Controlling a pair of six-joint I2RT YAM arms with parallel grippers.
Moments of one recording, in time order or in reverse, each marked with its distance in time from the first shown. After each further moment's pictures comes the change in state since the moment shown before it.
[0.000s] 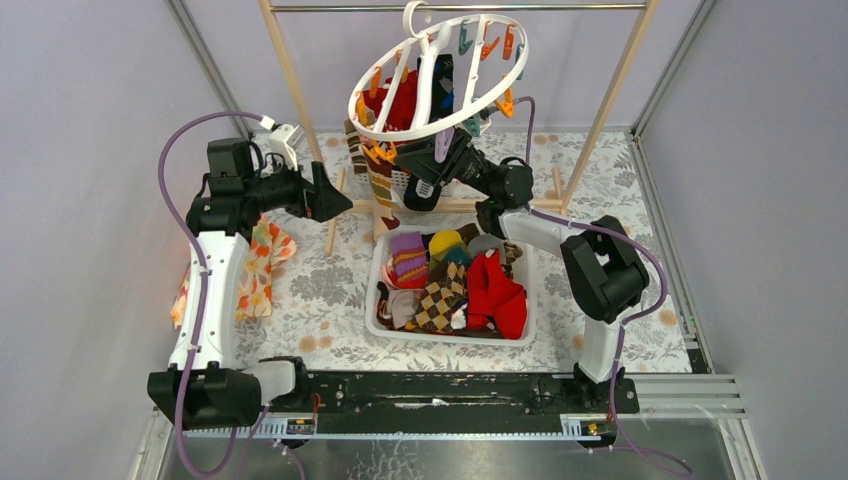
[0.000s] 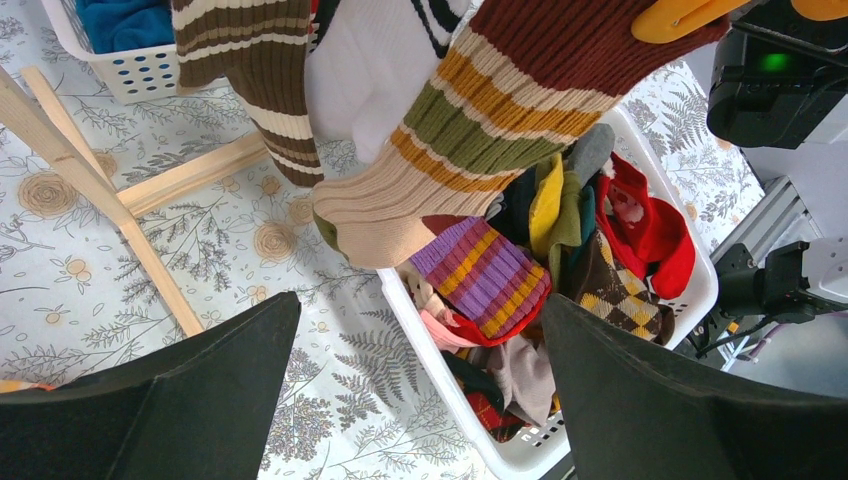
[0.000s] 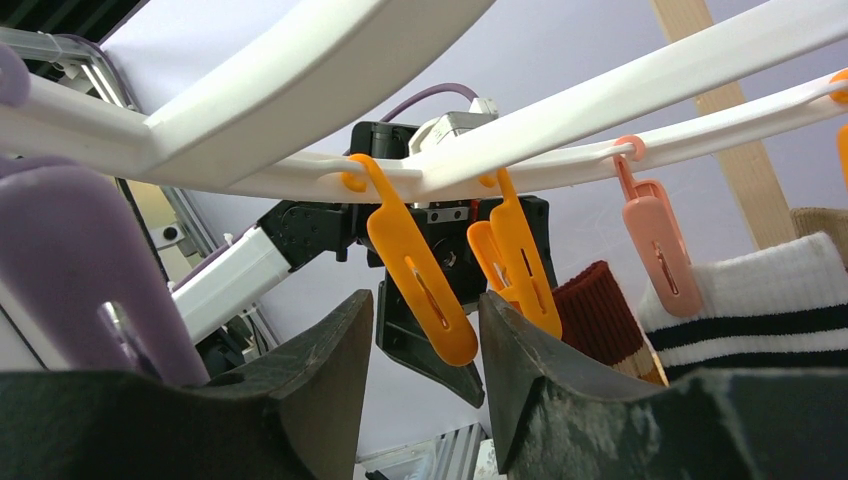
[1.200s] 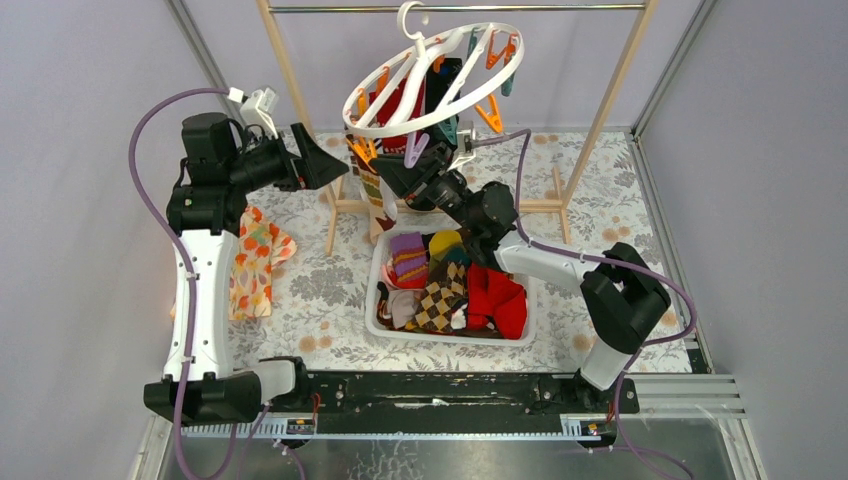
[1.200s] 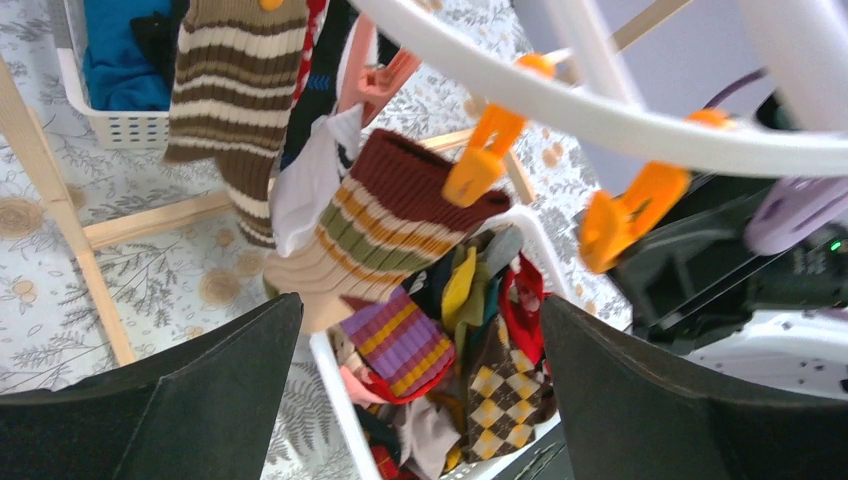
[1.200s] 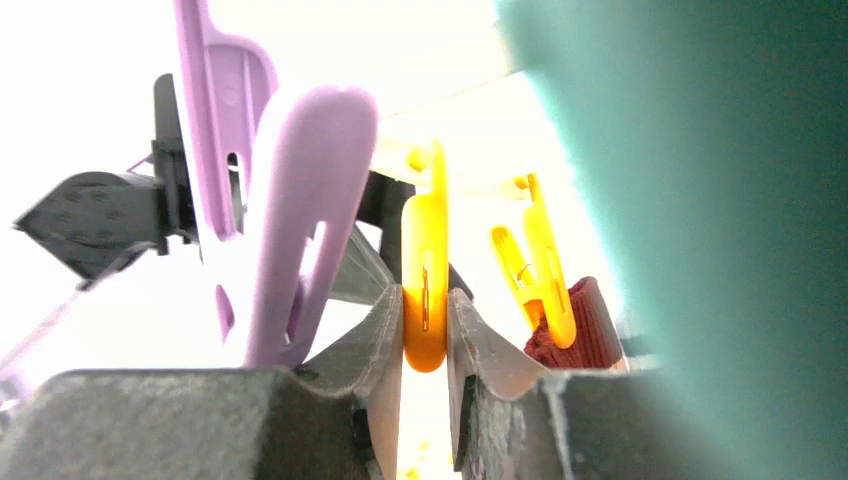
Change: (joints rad) left arm 0.000 0.022 0.226 0.014 -0.039 -0.353; right arm 0.232 -0.188 -0.138 -0.285 0.465 -0.568
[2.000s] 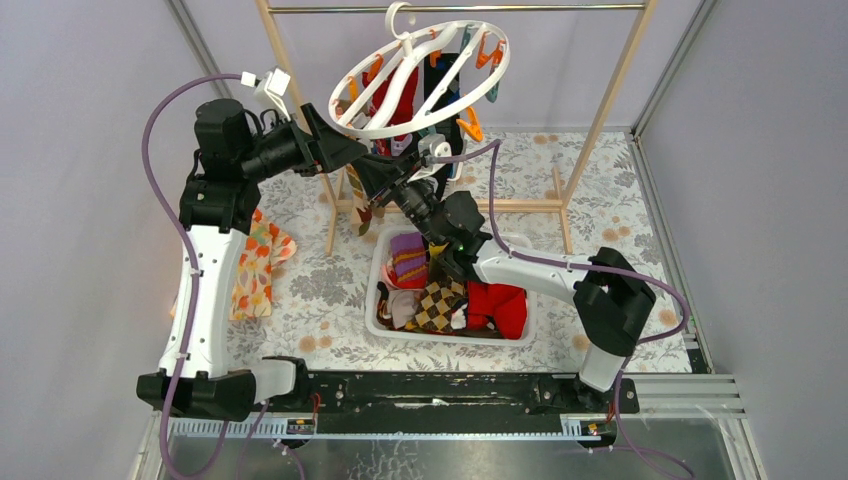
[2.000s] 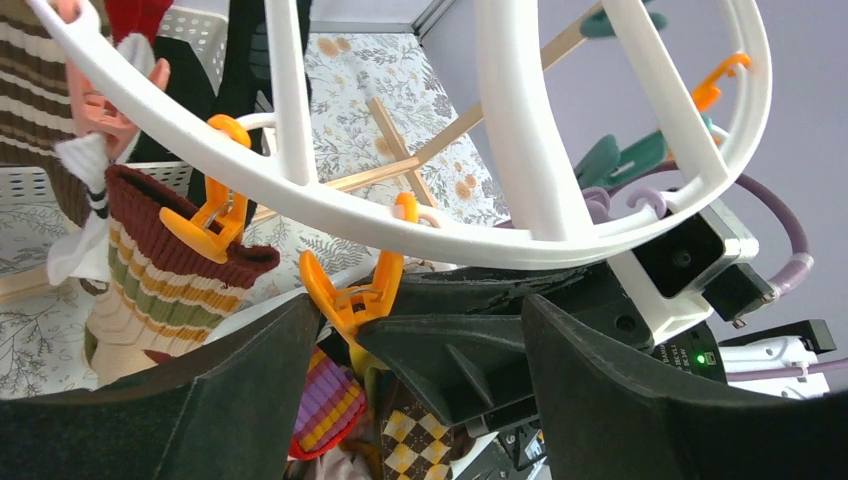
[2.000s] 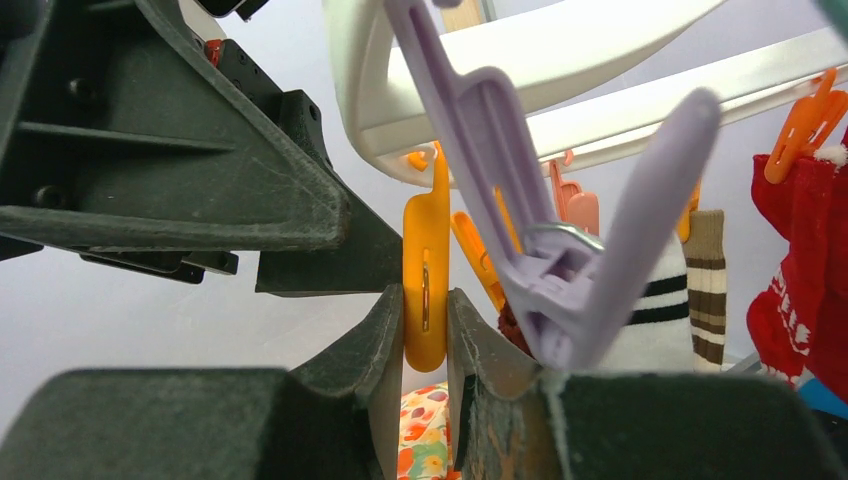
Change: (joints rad) left arm -0.122 0.019 0.031 0.159 -0.012 -0.213; right arm 0.157 0.039 0.116 -0.181 0.345 -0.365
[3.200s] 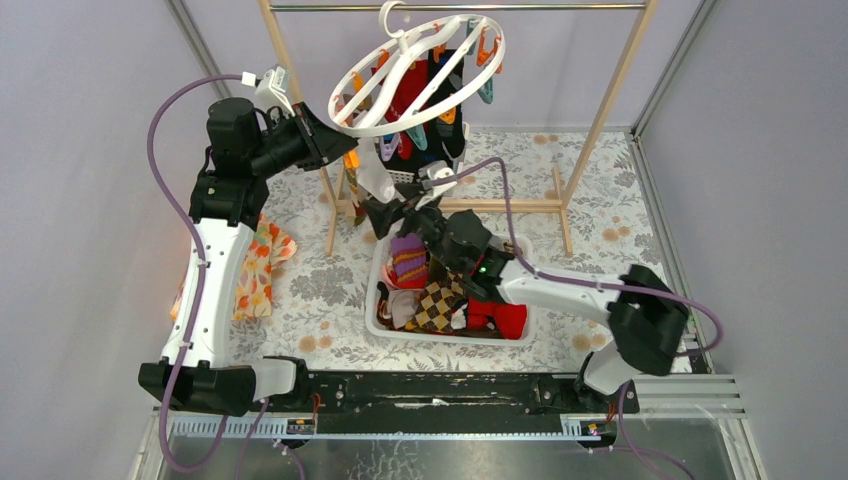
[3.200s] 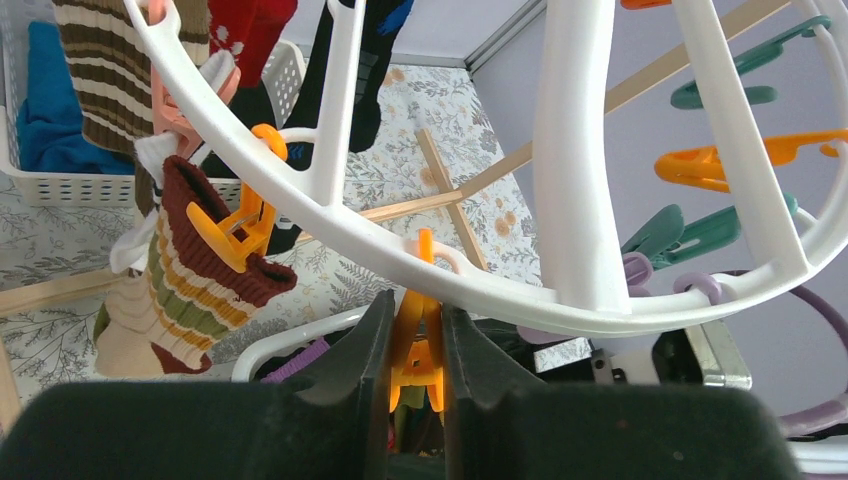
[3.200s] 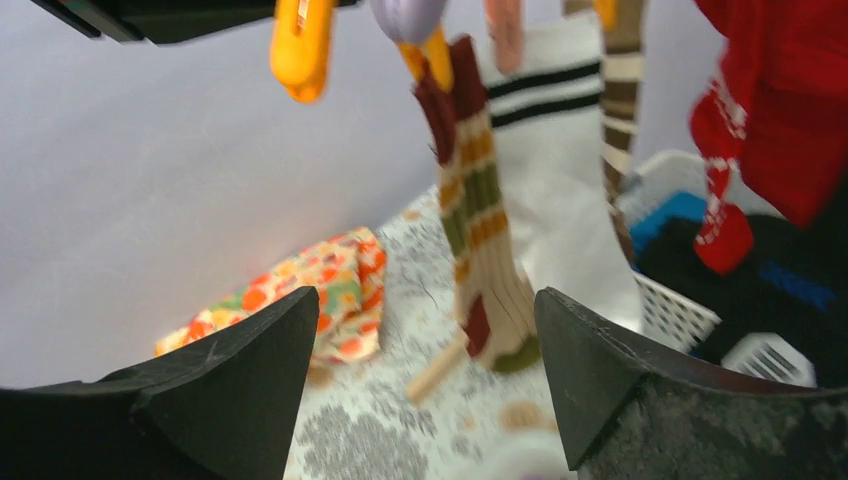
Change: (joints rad) left arm -0.027 0.030 -0.032 0.060 -0.168 -0.023; right arm 0.041 -0.153 -0.193 -0.260 0.130 -0.077
